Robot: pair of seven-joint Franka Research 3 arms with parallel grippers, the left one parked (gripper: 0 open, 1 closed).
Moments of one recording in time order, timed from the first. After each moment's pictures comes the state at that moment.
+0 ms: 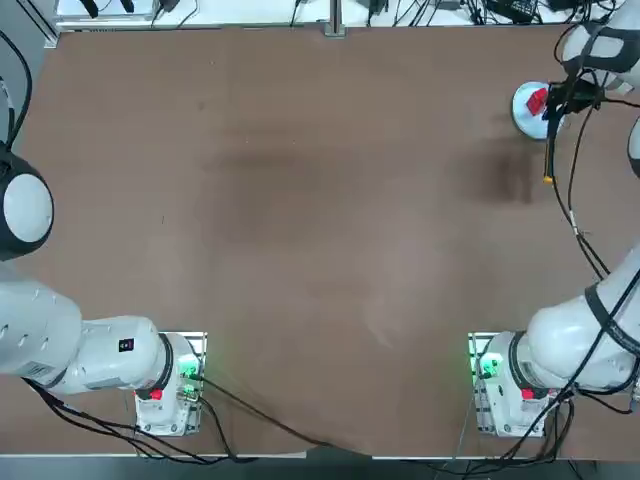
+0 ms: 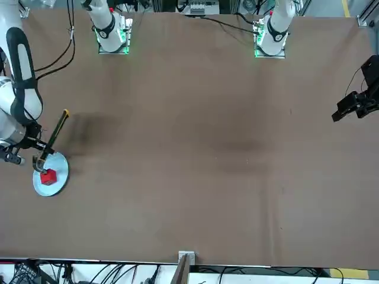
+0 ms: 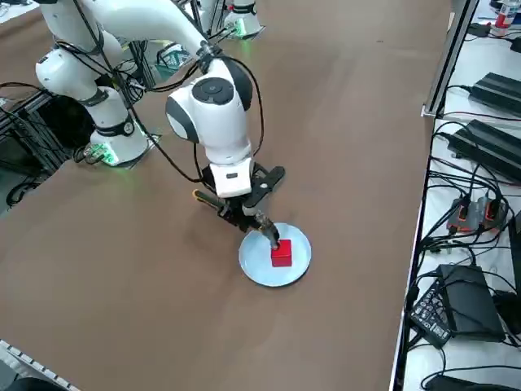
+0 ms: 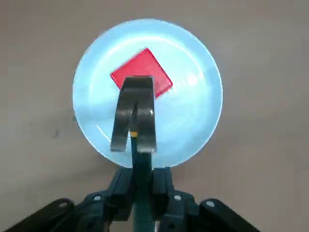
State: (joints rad) arm -0.19 0.44 -0.16 -1.86 0.10 2.33 -0.16
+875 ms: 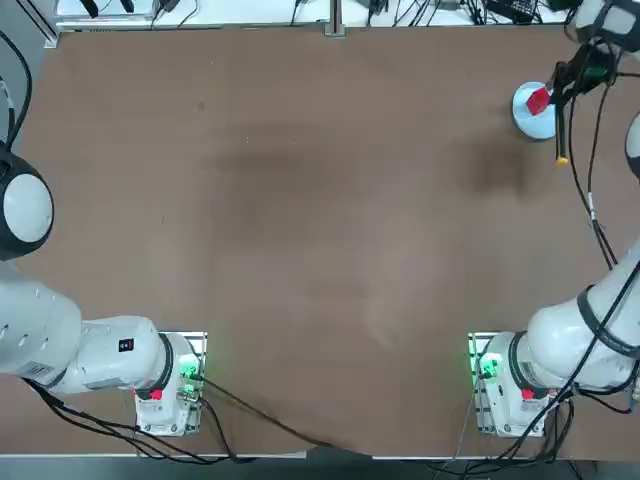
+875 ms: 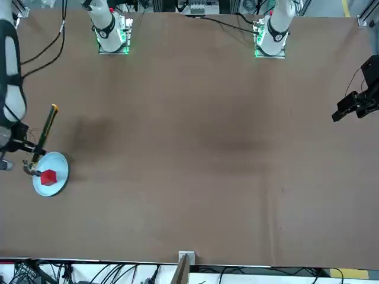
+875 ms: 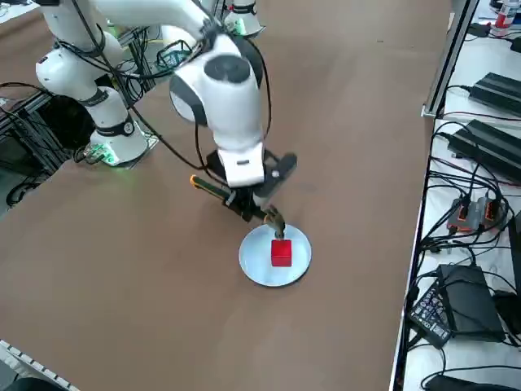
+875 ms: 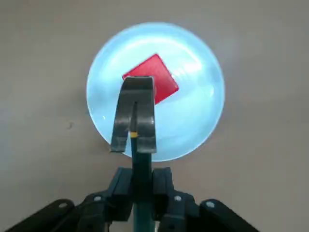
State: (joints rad) arm -0.20 0.51 -0.16 -1.70 0.10 2.14 -0.16
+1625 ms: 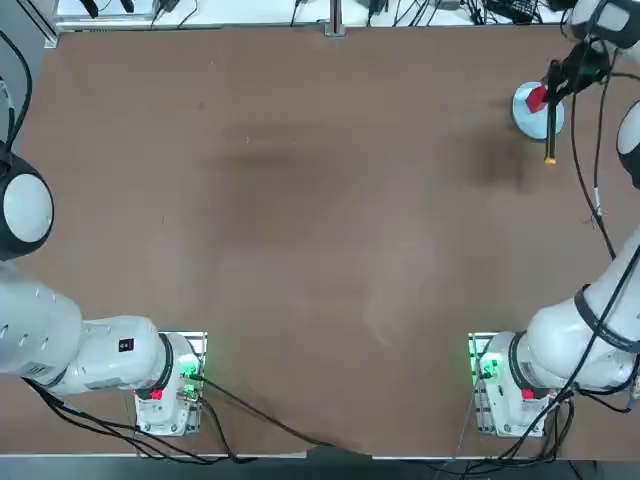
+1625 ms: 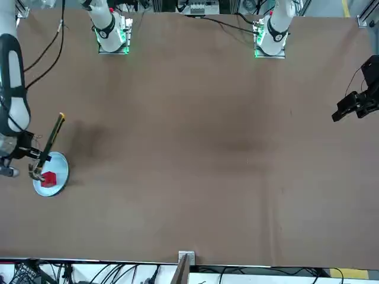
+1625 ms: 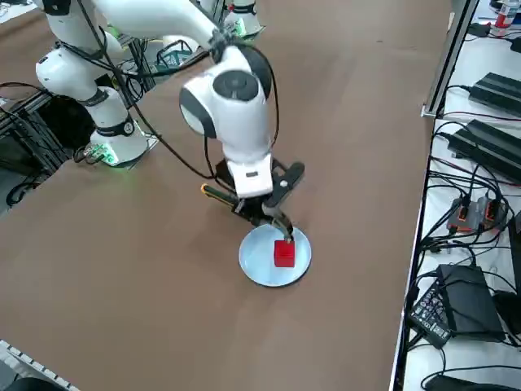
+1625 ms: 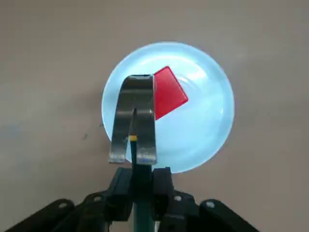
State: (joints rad) arm -0.20 0.52 -0.16 -1.61 0.13 2.09 -0.18
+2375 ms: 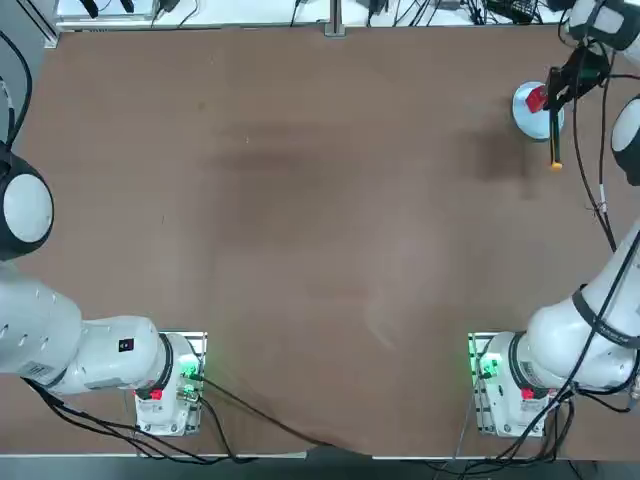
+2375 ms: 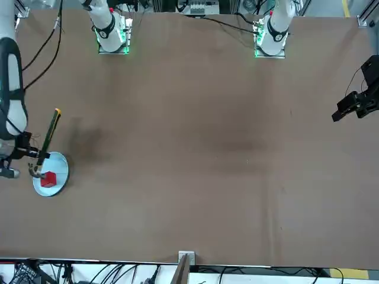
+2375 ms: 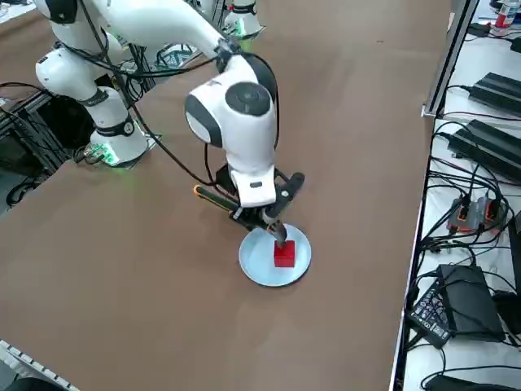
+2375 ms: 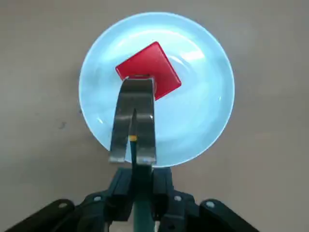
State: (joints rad) arm -0.20 0.61 -0.16 -1.58 0.10 2.04 -0.18
